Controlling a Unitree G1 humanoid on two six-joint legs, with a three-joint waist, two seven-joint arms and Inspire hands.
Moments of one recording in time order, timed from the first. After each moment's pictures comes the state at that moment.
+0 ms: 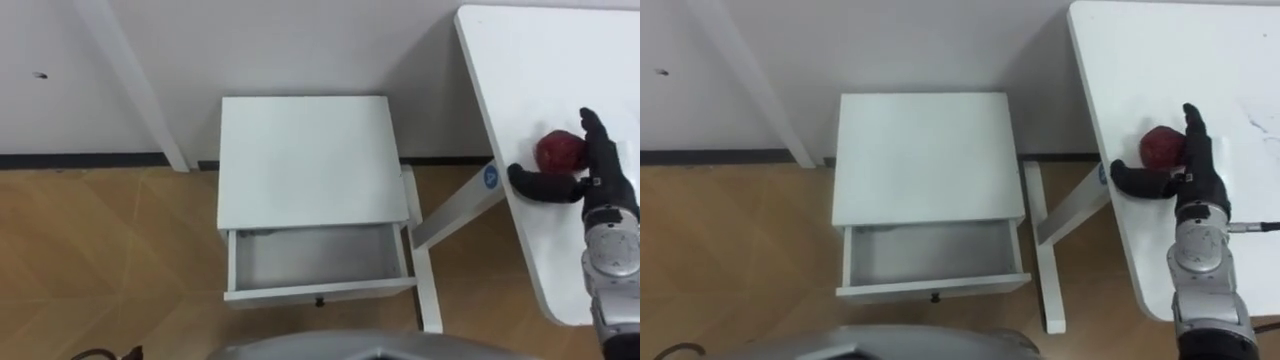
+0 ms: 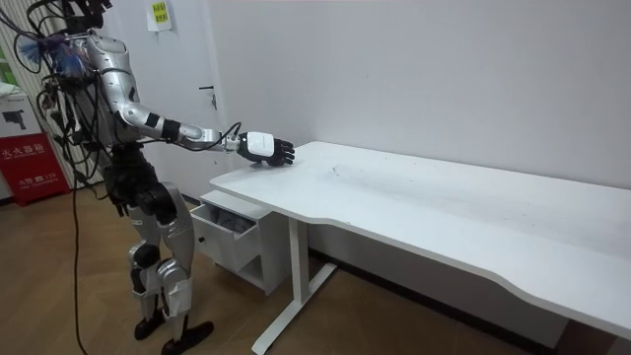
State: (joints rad) left arm 0.24 0.23 0.20 1.12 0.19 0.00 0.07; right arm 0.15 -0.41 -0.18 0.43 -0.16 -0.10 -0.13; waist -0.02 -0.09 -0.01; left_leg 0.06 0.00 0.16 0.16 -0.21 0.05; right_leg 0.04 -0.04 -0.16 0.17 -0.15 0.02
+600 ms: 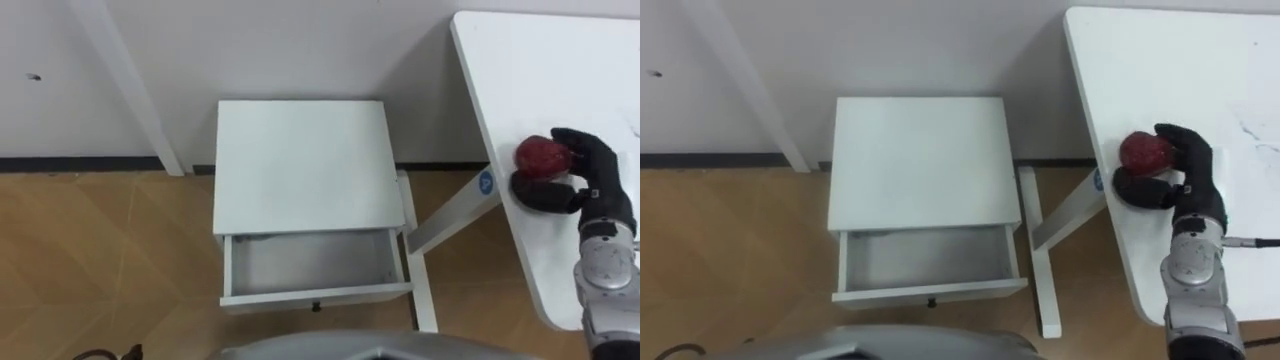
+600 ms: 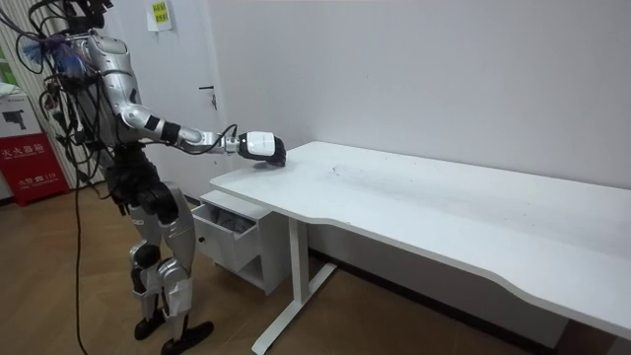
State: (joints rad) left arm 0.25 0.23 0.20 1.13 0.19 -0.01 0.08; right arm 0.14 -0.35 -0.24 0.51 -0.25 -0.18 -0.20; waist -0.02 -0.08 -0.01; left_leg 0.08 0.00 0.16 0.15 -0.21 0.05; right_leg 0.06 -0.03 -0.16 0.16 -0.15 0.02
